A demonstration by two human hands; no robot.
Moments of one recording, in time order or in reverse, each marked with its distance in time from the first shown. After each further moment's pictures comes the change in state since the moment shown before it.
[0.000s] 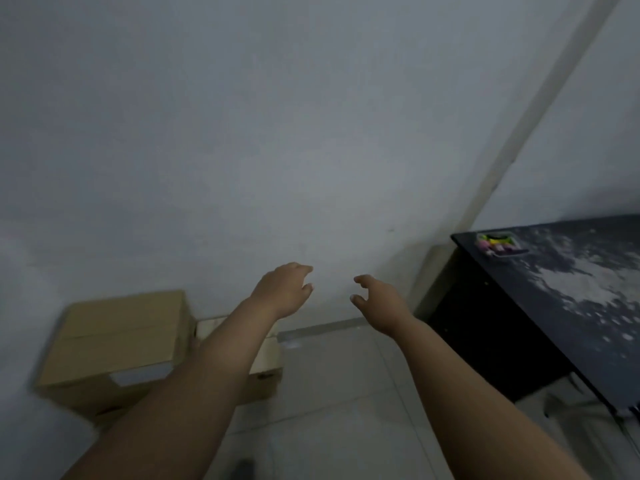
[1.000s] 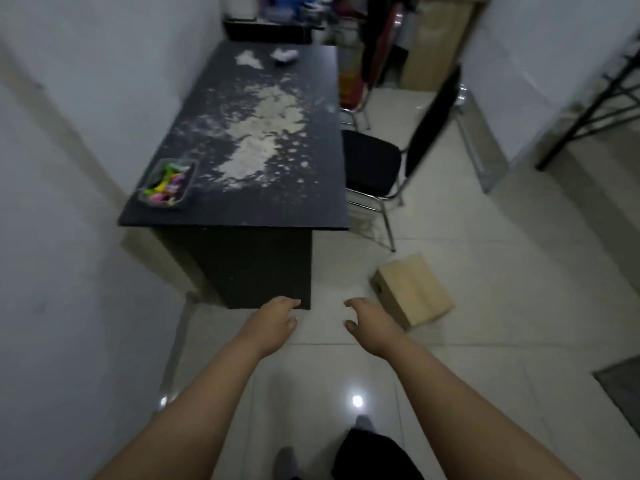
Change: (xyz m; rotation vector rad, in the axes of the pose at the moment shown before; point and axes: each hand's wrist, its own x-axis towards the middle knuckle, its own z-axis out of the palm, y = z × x) left_hand 0.170 0.305 0.257 0.182 -0.806 0.960; right_hand -0.136 0.296 -0.001 0.357 0.293 1.094
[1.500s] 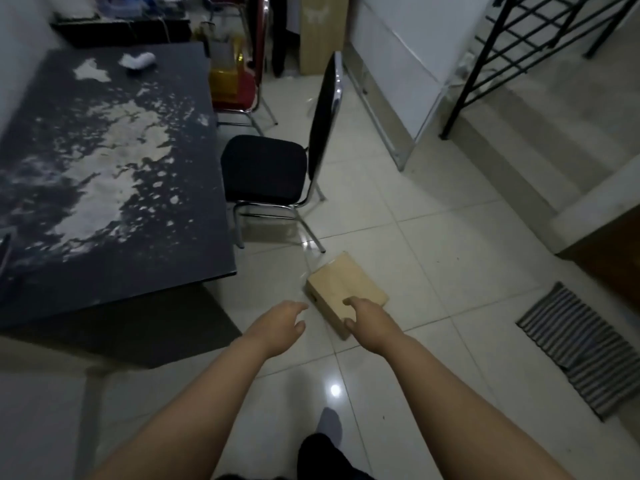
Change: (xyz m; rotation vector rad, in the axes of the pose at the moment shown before) left_hand 0.171 0.184 0.047 0.107 -0.268 0.239; right_hand 0.038 0.181 -0.104 0.185 0.089 0.290
